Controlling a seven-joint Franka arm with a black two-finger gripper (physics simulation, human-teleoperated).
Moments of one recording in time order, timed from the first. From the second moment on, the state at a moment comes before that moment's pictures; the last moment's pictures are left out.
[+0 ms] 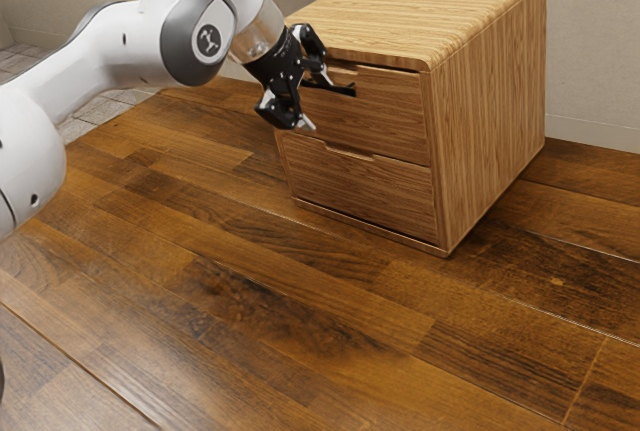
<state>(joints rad) 0.00 0.31 0.13 -1.23 -0.13 2.04 -1.54</state>
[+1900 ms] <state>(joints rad) -0.02 -0.24 0.18 -1.83 -0.06 1.99 -1.56</state>
